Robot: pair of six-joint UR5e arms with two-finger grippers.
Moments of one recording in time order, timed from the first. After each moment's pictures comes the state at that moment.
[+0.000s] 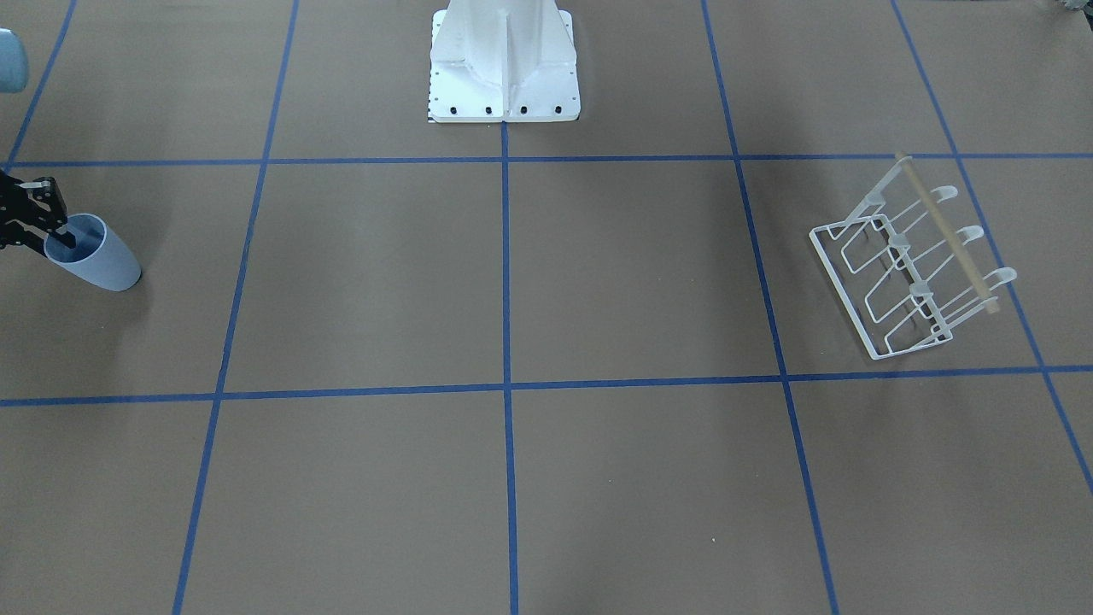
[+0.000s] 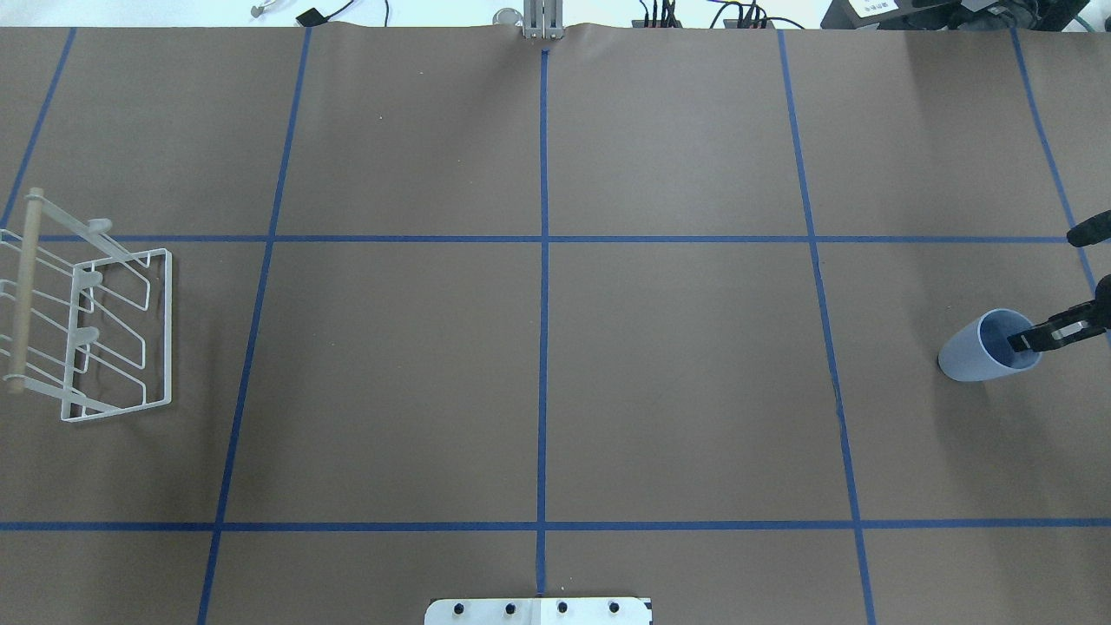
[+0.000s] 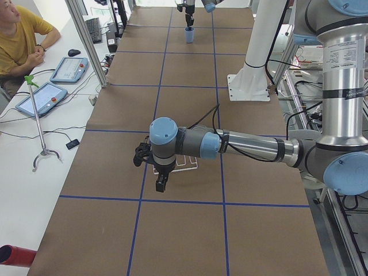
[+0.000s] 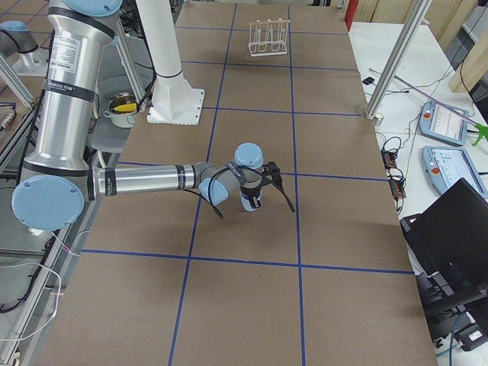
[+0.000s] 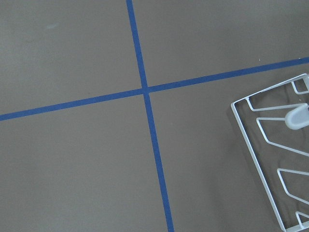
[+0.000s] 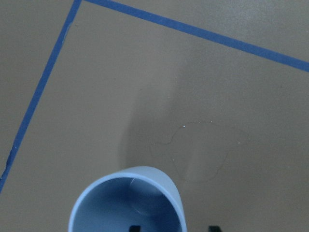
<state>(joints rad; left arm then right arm) -1.53 -1.47 -1.80 -1.57 -2.34 0.06 1.06 -1.78 1.80 -0.98 2.30 0.38</state>
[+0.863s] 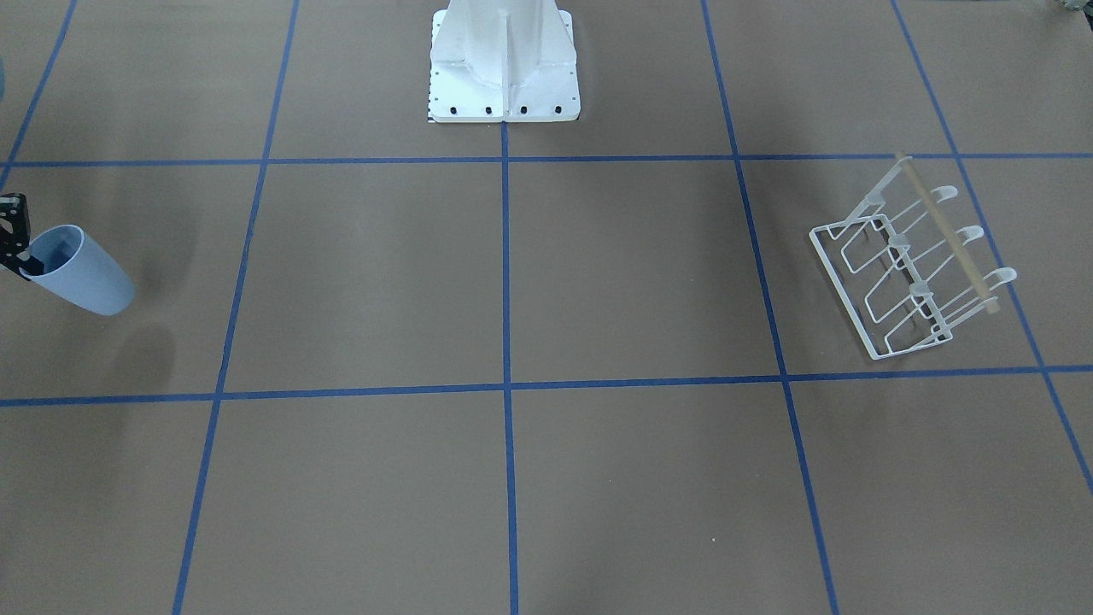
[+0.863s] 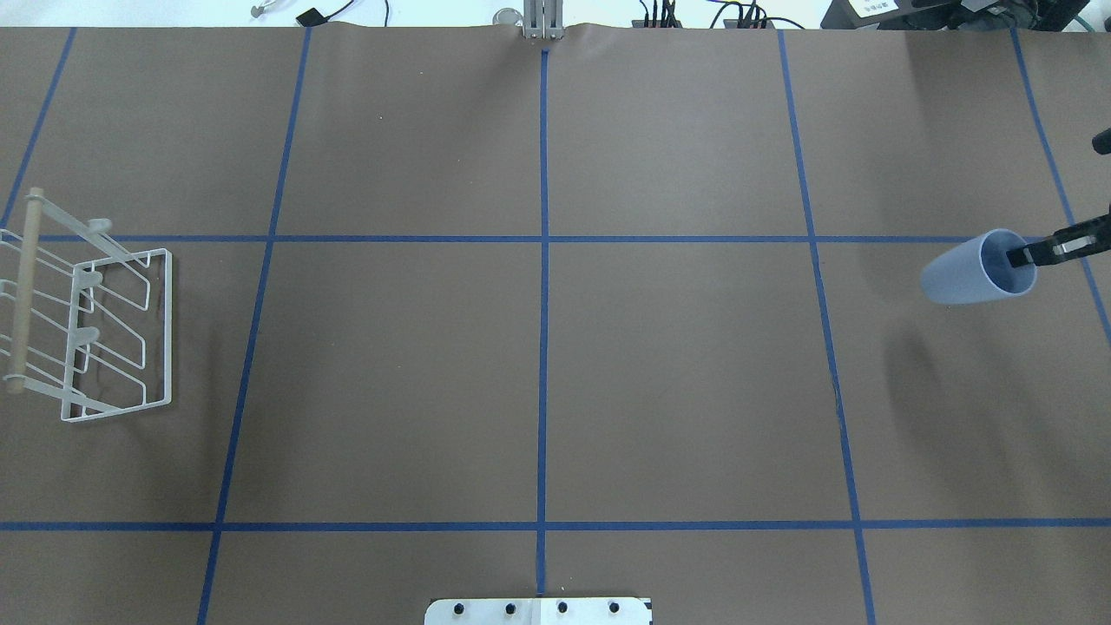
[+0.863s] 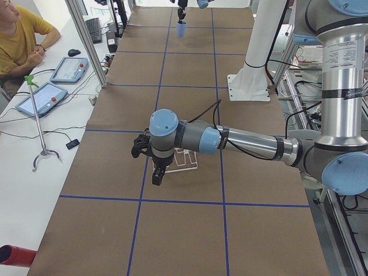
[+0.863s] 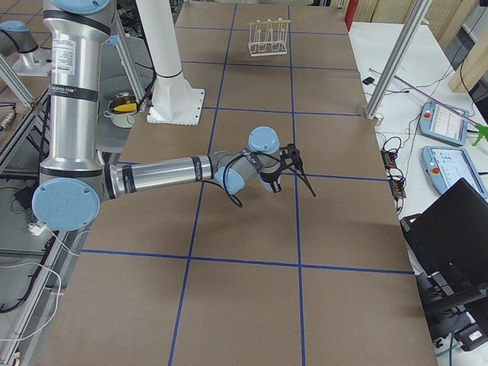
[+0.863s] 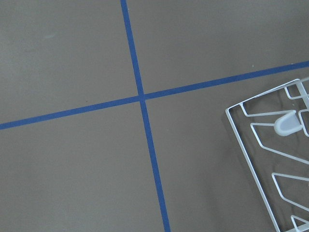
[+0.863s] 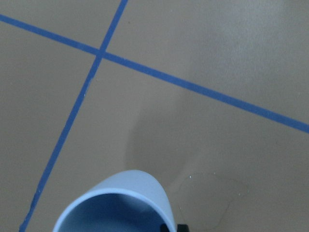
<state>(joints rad) -1.53 -1.49 -1.85 -1.64 -2.33 0.06 1.20 -1.63 1.80 -0.98 2.35 0.45</state>
